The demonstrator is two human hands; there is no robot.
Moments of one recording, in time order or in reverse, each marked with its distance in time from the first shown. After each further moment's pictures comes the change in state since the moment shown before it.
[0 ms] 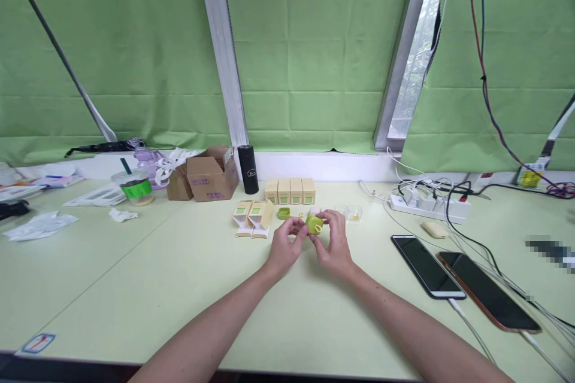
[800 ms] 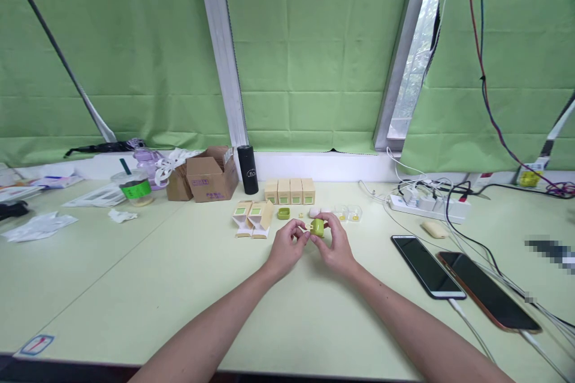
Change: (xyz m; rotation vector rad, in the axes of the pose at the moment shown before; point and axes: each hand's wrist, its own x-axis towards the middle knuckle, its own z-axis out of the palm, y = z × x) left_hand 0.000 -0.011 -0.001 0.079 -0.079 -0.056; right_hand 0.003 0.004 -0.006 0.123 -0.093 0.065
